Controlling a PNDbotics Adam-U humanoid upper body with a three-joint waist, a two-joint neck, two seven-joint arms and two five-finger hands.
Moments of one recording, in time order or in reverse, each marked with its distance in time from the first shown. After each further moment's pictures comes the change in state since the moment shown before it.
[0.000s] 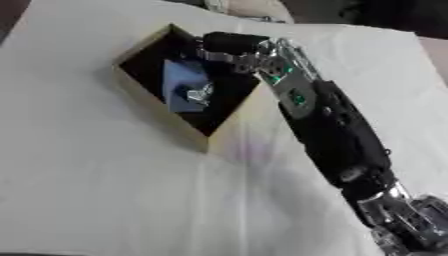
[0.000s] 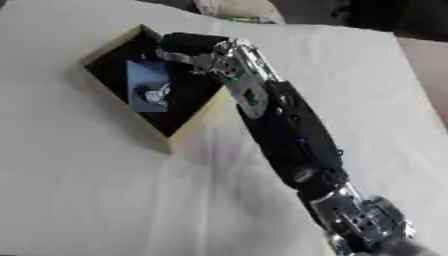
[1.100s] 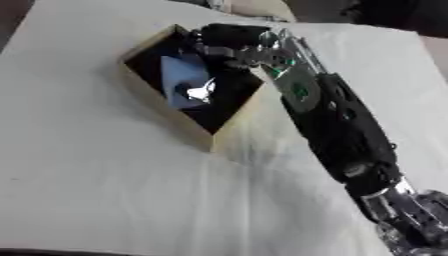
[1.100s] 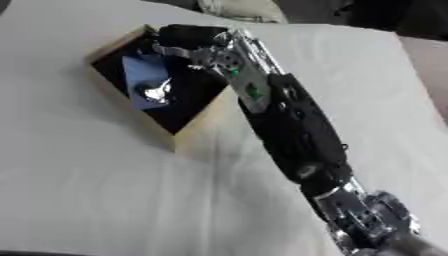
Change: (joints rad) left arm 0.001 0.001 0.005 0.000 0.005 -0.004 0.021; right arm -0.010 0.011 0.028 -0.036 -0.076 -0.044 0.003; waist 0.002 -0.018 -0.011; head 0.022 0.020
